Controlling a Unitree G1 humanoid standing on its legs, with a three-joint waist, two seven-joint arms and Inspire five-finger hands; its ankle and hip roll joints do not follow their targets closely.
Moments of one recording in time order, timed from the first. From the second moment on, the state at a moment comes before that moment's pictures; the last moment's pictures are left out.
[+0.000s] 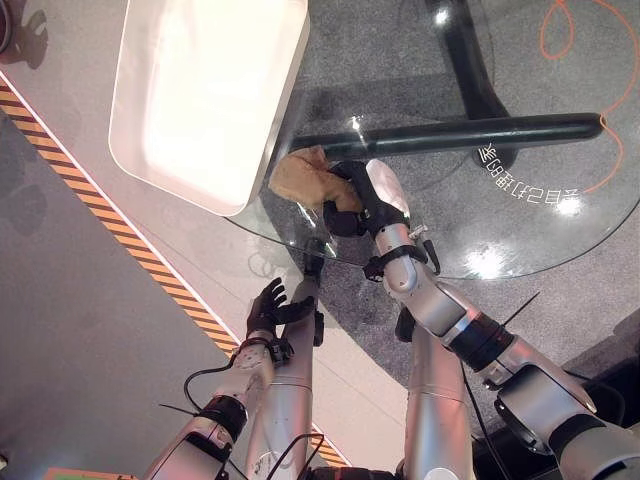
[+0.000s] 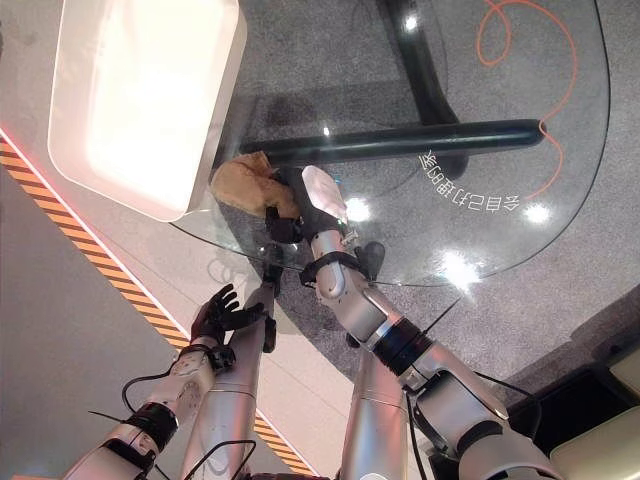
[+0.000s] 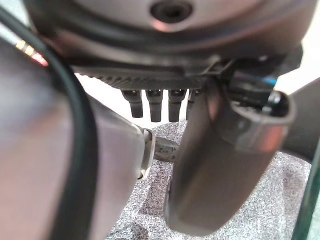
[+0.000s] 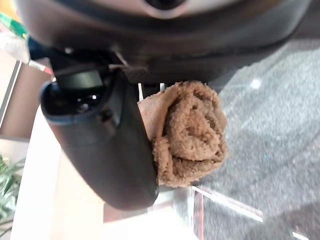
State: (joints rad) left arm -0.36 0.23 -0.42 0.80 -0.68 -0.14 0.29; right arm -0.81 -0.37 0.68 0.24 -0.09 0.30 -0.47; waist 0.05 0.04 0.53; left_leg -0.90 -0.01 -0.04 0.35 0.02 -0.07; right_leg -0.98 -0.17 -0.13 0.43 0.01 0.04
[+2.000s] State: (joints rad) left arm -0.35 0.28 -0.41 0.78 -0.72 -0.18 0.25; right arm -0.77 -0.59 0.22 0.27 0.22 0.25 -0.88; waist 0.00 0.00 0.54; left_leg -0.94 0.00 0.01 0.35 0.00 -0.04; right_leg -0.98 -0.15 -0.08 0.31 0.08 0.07
